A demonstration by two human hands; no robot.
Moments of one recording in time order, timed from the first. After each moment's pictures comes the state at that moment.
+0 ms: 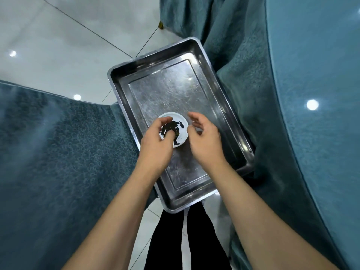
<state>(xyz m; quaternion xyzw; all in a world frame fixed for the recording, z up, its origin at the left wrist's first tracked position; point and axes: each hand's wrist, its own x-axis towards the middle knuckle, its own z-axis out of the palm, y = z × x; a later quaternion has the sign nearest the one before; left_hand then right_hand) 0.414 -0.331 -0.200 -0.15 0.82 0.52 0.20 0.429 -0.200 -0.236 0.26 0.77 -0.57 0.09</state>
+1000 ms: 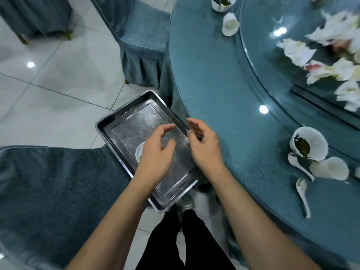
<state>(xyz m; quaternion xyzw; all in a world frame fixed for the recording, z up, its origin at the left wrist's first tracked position) 0.461 -0.278 0.013 0.08 0.82 0.53 0.22 0.503 -0.140 -0.018 0.29 0.76 -0.58 -0.09</state>
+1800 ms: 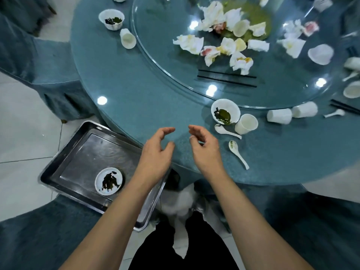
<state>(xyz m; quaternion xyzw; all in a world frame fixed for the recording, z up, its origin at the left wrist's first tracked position) 0.527 -0.151 0.030 0.29 0.77 0.47 0.31 0.639 -0.046 0.007 0.47 0.67 -0.53 -0.25</state>
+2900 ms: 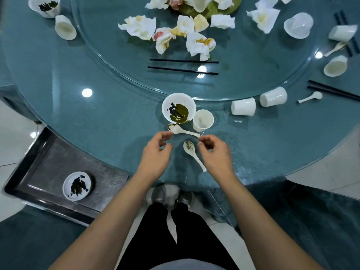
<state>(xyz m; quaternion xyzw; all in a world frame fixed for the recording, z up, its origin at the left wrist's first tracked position) 0.638 -0.007 -0.009 0.25 0.79 0.41 0.39 0.791 0.090 -0.030 0.58 0.65 -0.47 -0.16</state>
